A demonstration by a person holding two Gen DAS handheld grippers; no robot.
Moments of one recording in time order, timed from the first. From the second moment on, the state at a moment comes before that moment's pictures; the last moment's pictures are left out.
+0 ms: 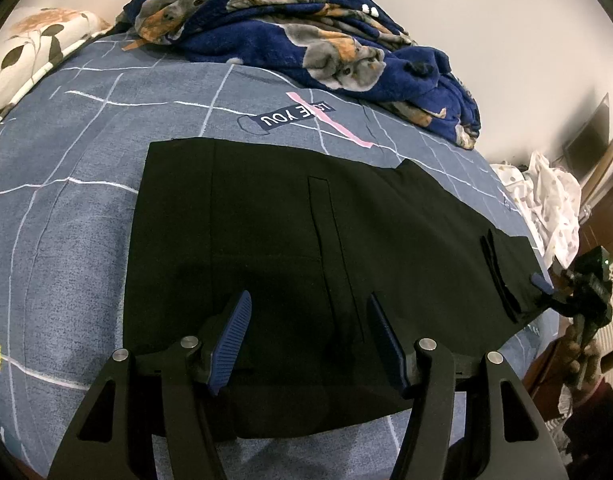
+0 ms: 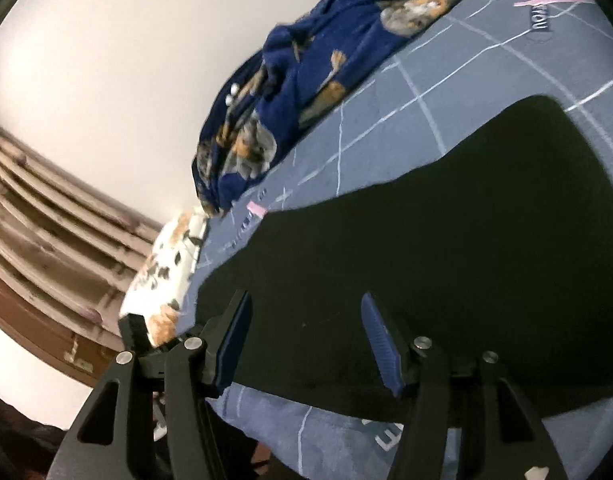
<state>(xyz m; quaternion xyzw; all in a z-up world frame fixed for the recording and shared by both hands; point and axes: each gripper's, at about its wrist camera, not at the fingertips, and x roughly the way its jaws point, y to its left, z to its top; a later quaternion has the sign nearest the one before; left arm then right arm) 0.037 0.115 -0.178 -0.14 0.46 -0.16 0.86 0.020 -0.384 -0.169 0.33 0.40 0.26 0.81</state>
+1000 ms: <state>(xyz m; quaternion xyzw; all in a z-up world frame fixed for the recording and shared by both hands) 0.045 0.186 -0.144 -0.11 0.46 -0.12 0.87 0.022 -0.304 -0.159 0.23 0.46 0.28 0.81</state>
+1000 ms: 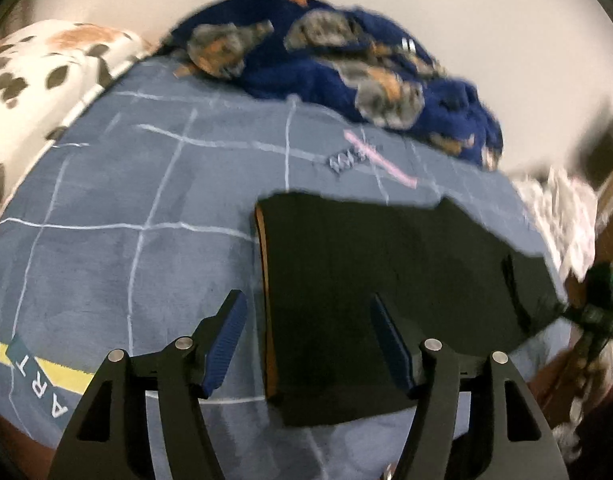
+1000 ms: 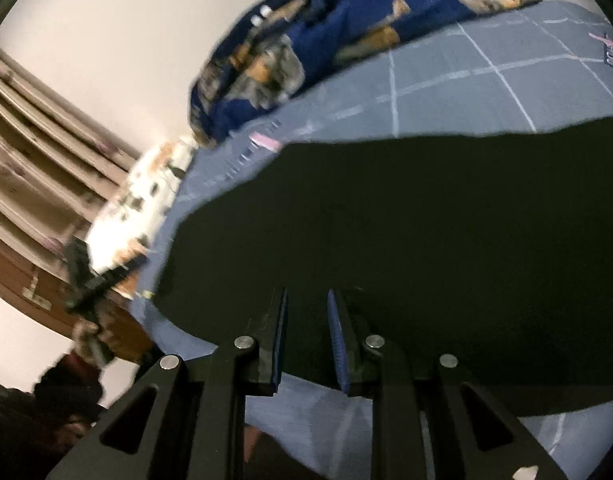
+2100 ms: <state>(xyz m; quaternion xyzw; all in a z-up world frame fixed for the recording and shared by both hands) 0.055 0.143 -0.176 0.07 0.46 -0.10 0.88 0.002 -0.200 -0.172 0.24 0.50 0.34 0.76</state>
